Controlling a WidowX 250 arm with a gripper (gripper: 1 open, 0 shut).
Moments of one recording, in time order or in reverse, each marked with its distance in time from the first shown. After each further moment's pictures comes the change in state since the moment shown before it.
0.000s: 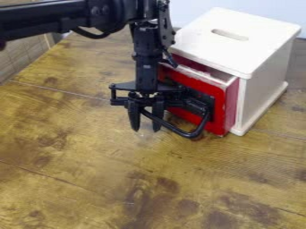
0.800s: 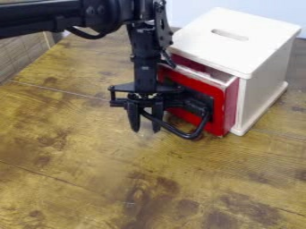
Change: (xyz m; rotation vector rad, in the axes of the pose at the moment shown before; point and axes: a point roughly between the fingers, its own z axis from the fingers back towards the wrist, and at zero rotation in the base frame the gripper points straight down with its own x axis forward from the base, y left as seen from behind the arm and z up) arm 0.001 0.001 0.000 -0.023 -0.015 -0.003
